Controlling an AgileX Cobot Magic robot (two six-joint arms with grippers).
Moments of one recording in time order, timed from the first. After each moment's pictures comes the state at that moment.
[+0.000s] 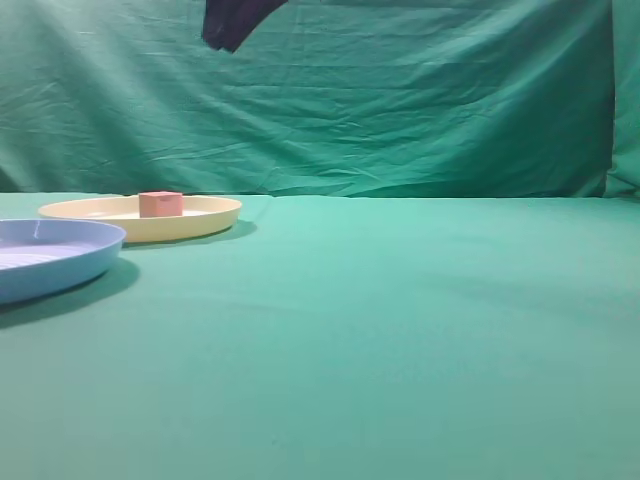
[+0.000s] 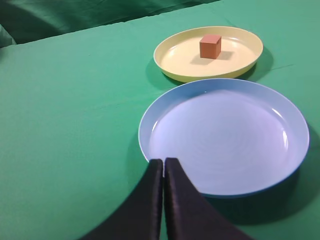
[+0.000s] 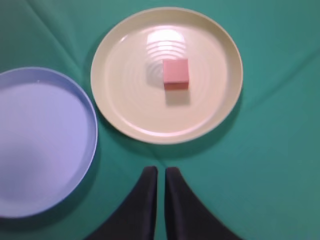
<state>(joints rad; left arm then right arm) -0.19 -0.01 0.02 0.18 0.36 -0.07 0.65 2.06 -1.99 0.28 0.99 -0.35</state>
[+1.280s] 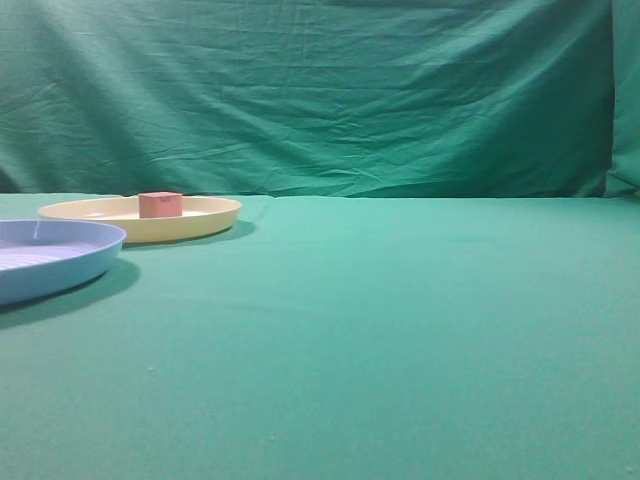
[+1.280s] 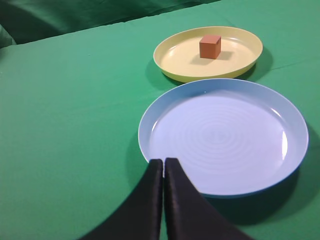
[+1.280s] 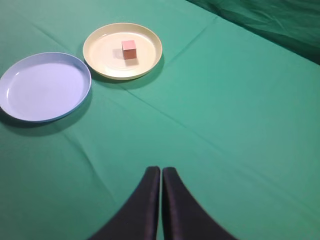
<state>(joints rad) -0.19 -0.01 0.02 0.18 0.36 -0.07 0.51 0.81 -1.02 0.19 0.94 -0.27</state>
